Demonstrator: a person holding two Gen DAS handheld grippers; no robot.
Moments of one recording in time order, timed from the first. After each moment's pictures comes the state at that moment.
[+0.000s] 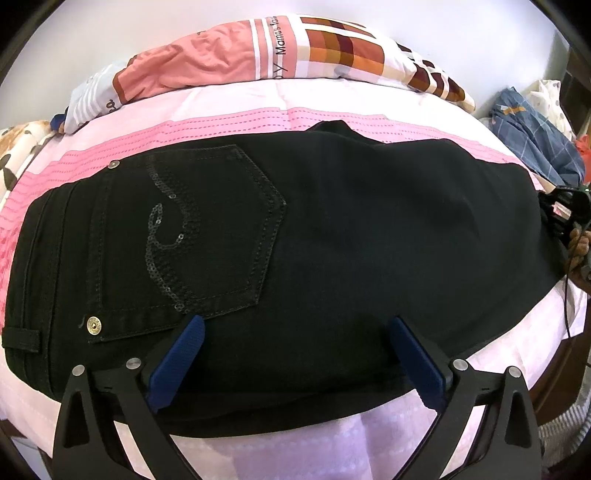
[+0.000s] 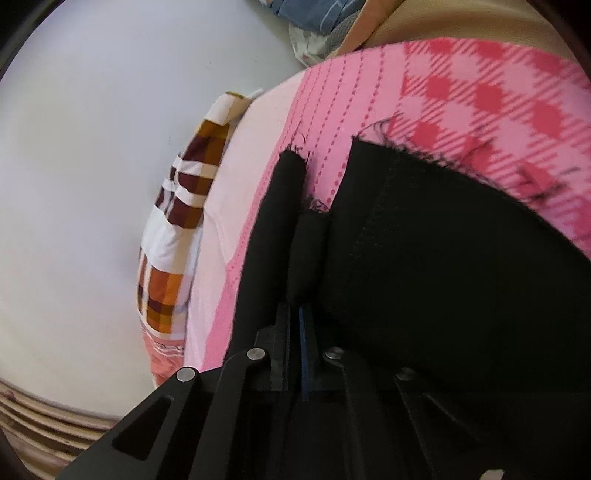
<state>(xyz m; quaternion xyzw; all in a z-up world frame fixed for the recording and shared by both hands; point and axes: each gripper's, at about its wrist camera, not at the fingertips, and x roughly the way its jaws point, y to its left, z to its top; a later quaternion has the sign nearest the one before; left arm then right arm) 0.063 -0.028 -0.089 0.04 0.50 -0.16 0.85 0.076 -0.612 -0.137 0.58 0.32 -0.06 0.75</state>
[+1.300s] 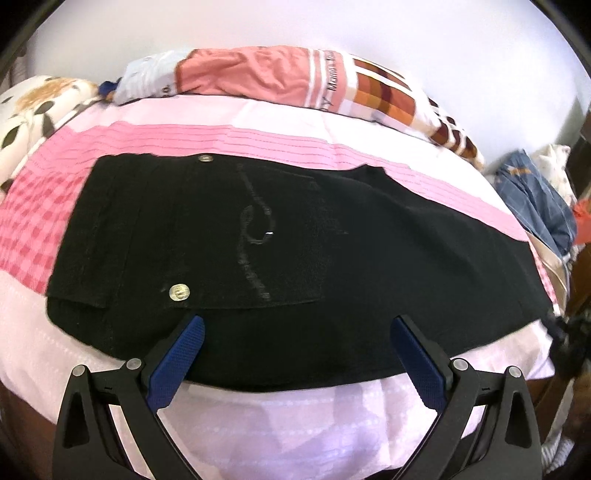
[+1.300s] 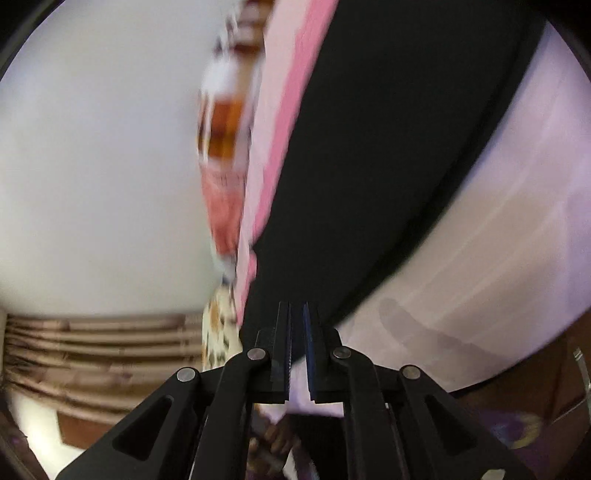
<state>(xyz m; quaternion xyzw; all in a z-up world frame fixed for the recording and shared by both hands) 0.036 0.040 -0.063 -0.06 0.47 -0.13 0.87 -0.037 -0.406 -0.107 0.63 0.42 0.15 0.63</state>
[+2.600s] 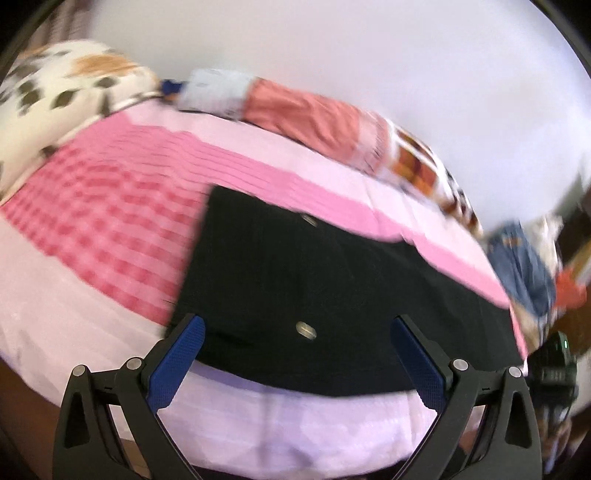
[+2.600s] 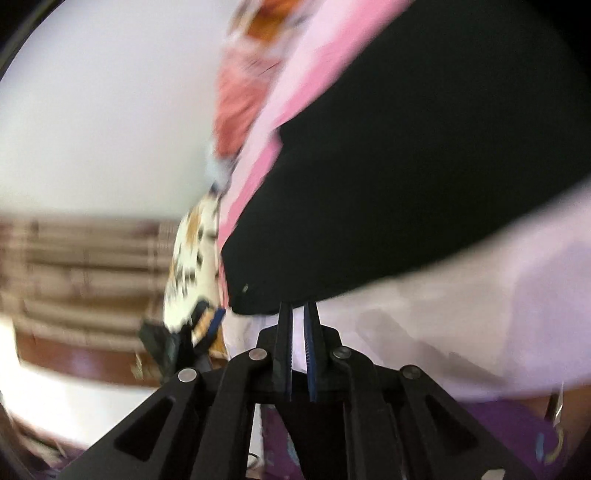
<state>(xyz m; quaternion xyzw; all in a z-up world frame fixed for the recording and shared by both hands) 0.034 0.159 -0.033 -0.18 0.41 -0.10 0.89 0.018 -0.277 -0.063 0.47 0.50 0.26 0.68</state>
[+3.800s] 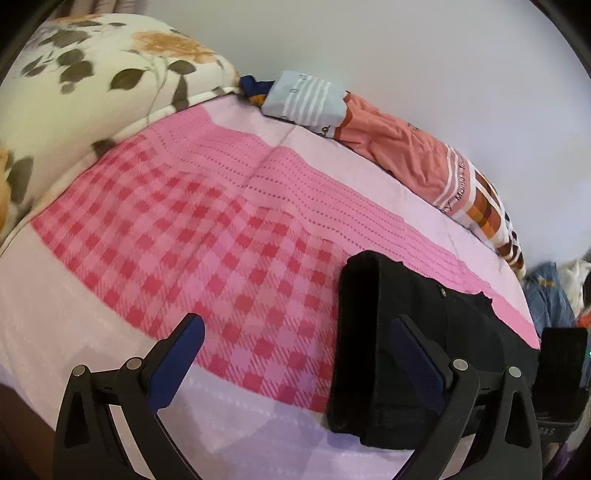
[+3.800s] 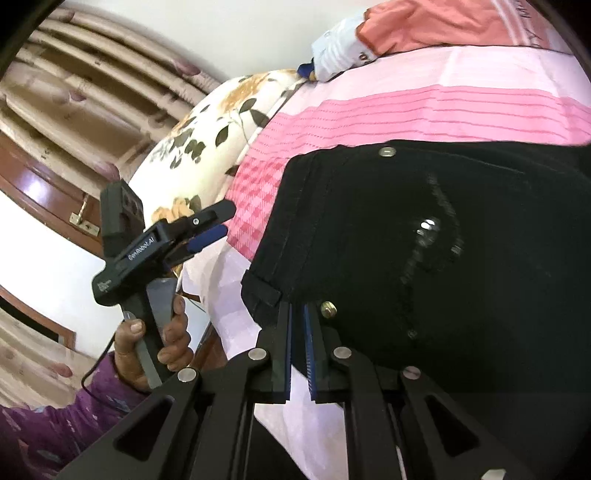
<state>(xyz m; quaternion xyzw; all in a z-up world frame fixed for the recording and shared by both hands) 0.098 0.267 -0.057 -0.20 0.43 -0.05 0.88 0.112 -0.024 -0.037 0.18 0.51 0.43 0.72</state>
